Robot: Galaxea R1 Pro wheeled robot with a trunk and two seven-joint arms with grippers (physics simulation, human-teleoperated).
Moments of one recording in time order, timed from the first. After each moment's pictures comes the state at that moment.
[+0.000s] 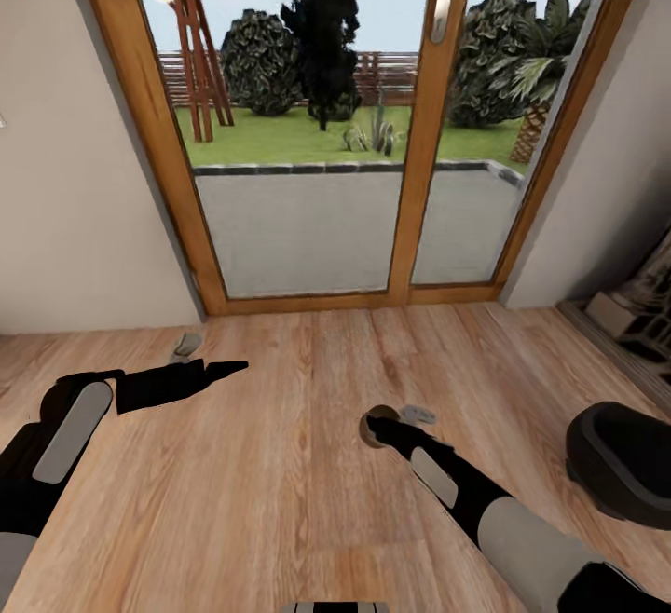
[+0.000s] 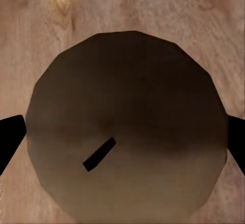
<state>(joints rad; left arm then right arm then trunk) -0.59 0.38 -0.05 -1.36 0.83 1.00 -0.52 -0.76 0.00 0.60 -0.49 -0.91 0.10 -0.10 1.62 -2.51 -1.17</state>
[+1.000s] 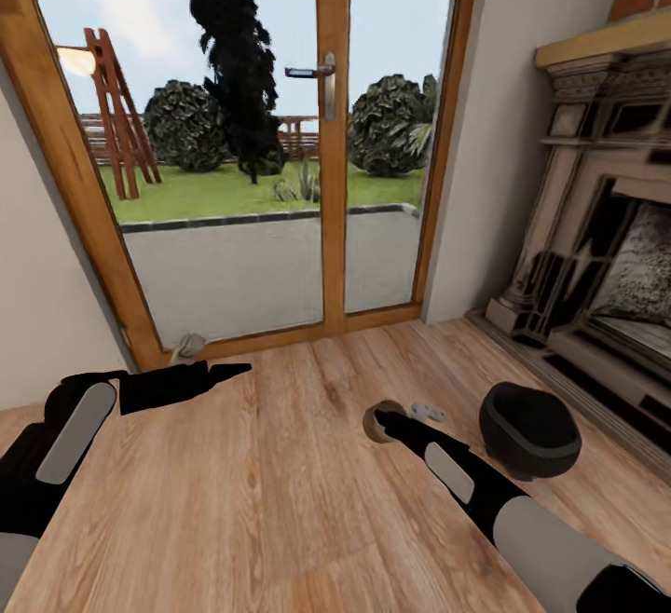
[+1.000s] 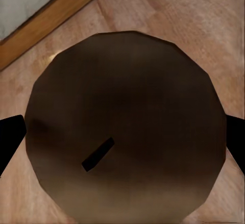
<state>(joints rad) -0.59 0.38 -0.07 -1.36 0.83 1.00 -0.52 -0.75 -0.05 0.60 -0.53 -1.00 0.11 -0.04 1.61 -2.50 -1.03</state>
